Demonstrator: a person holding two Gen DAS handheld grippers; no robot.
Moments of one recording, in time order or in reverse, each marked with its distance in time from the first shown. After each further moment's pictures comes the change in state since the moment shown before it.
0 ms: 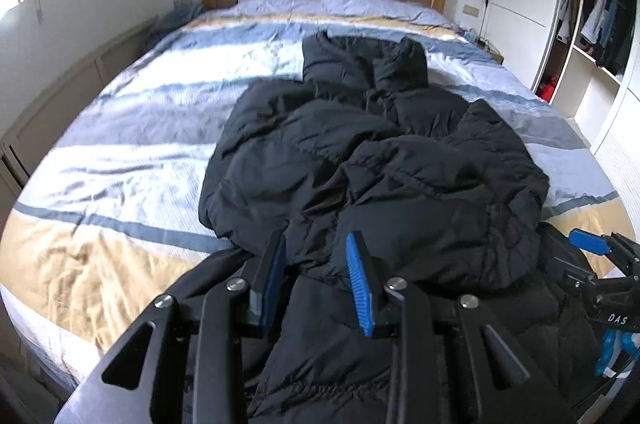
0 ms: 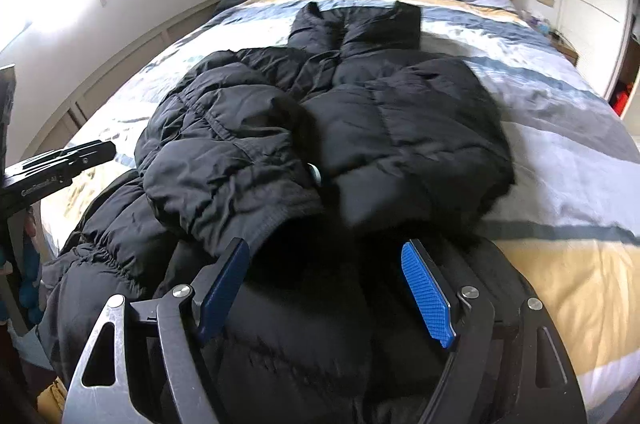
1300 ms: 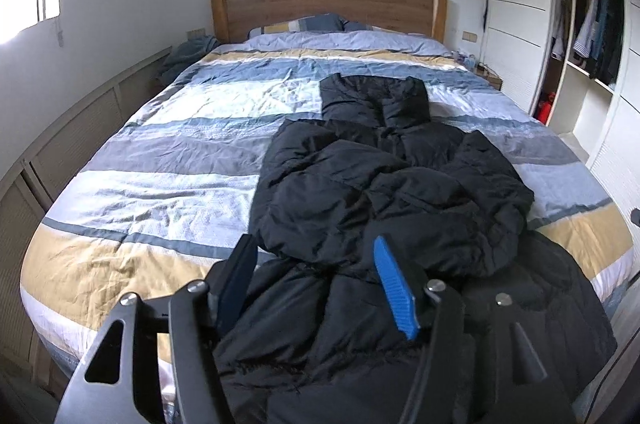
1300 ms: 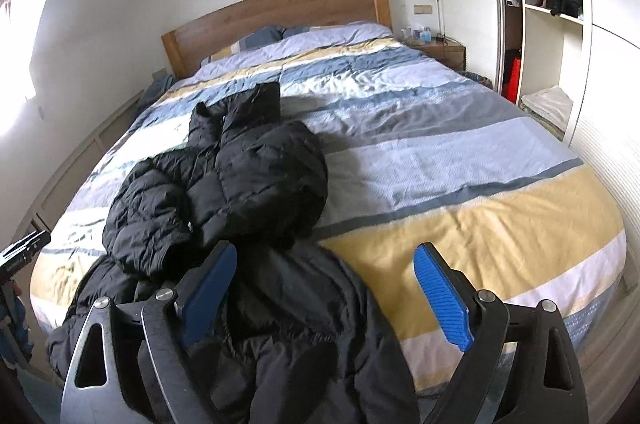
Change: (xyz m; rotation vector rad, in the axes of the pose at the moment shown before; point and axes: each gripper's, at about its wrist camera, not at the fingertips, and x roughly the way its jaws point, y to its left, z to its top) left arm -0.067 0.035 0.003 0.002 -0.101 0.028; right arm -0.146 -0.121 -0.037 0.288 -0.236 -0.194
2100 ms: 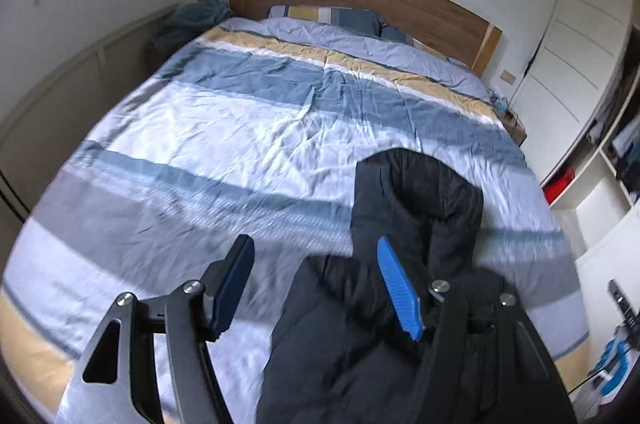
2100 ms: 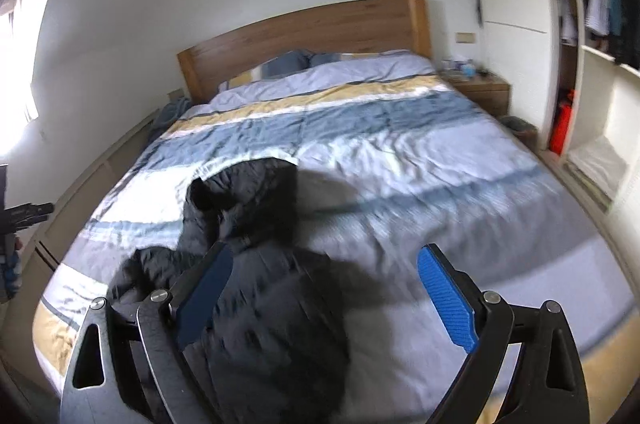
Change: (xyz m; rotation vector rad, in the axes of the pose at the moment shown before) left arm 0.214 0.110 0.290 -0.235 0.122 -0.083; right arm 0.190 0.034 0.245 -0.073 -0.033 0.138
